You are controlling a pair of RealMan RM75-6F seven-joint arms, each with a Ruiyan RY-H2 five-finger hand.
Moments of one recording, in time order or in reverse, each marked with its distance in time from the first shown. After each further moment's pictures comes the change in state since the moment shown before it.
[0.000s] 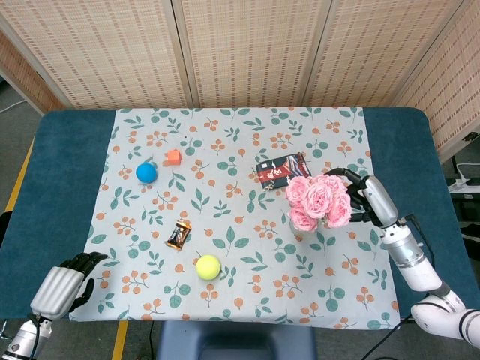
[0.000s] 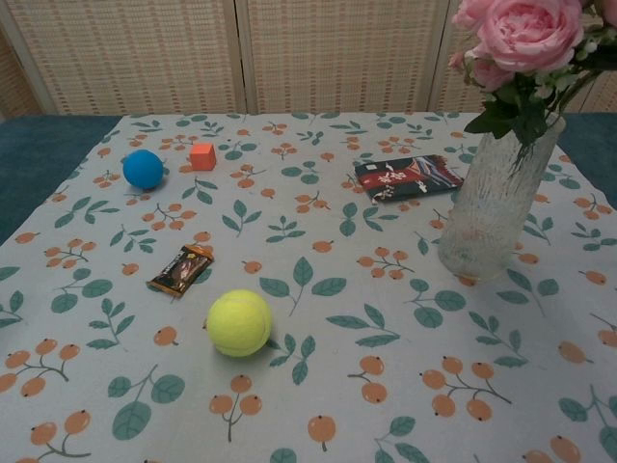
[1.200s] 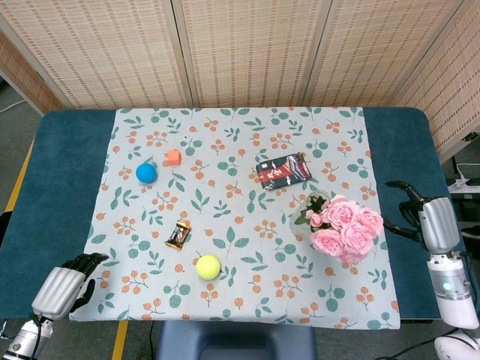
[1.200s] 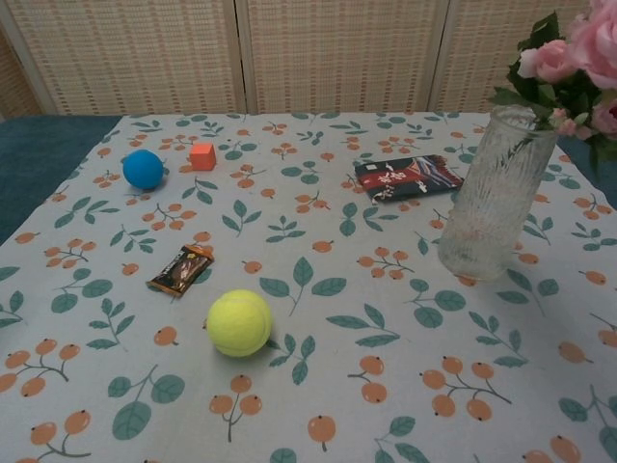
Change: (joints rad) left arm -0.003 0.000 0.003 -0.003 -0.008 -0.012 0.009; right arm -0.236 0.012 0.004 -0.003 0.094 0.195 -0.503
